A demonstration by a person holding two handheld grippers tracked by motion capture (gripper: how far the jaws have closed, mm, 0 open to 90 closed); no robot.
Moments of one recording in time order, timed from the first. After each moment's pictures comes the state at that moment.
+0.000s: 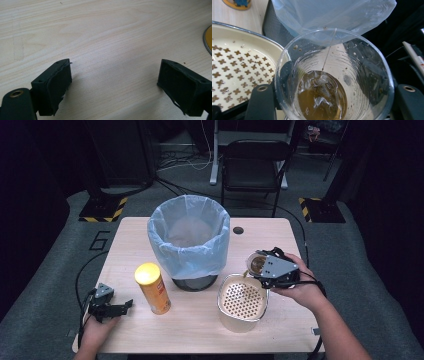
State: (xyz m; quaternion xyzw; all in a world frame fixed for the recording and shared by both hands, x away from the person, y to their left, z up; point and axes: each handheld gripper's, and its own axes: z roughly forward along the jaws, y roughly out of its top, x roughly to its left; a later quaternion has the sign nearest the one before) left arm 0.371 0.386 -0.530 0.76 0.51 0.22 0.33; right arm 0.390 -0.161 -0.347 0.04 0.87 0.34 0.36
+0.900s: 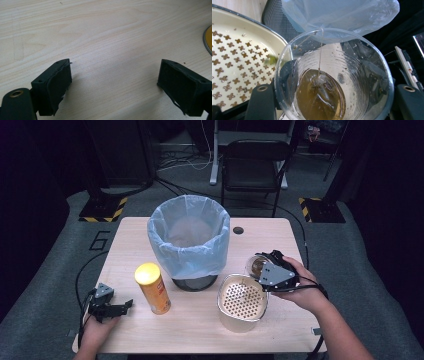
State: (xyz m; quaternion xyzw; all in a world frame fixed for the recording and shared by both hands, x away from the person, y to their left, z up) left arm 0.371 0.386 -0.530 0.76 0.51 0.22 0.34; right arm 0.379 -0.157 -0.349 0.00 0.87 0.30 0.39
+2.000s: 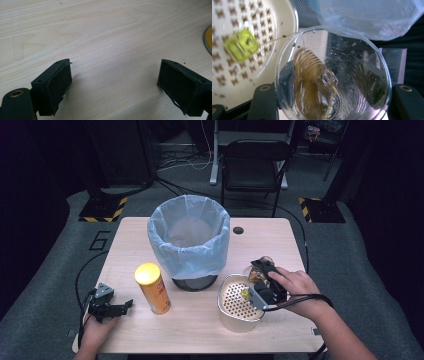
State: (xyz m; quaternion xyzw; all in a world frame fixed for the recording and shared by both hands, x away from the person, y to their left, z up) left arm 0.371 0.386 -0.531 0.76 0.51 0.22 0.34; right arm 0.350 -0.129 -0.370 -0.14 0.84 0.10 0.52
